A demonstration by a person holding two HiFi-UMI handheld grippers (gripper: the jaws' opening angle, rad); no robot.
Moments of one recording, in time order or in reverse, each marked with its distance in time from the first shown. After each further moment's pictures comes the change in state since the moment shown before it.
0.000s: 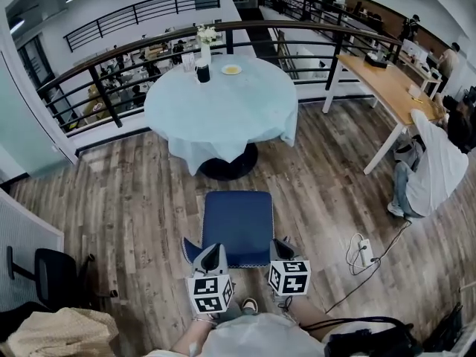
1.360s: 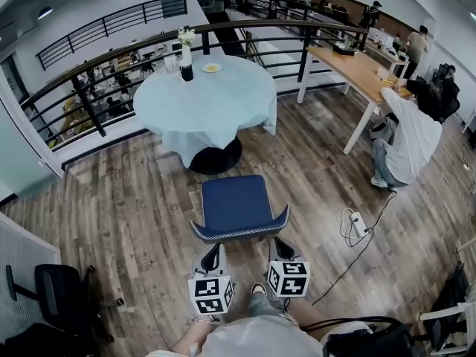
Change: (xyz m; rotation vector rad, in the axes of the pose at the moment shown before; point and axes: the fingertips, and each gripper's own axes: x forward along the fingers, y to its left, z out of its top) left arm -0.113 0.035 -0.028 0.065 -0.024 -0.147; right arm -0.090 0.093 -0.052 0.049 -0.102 -0.176
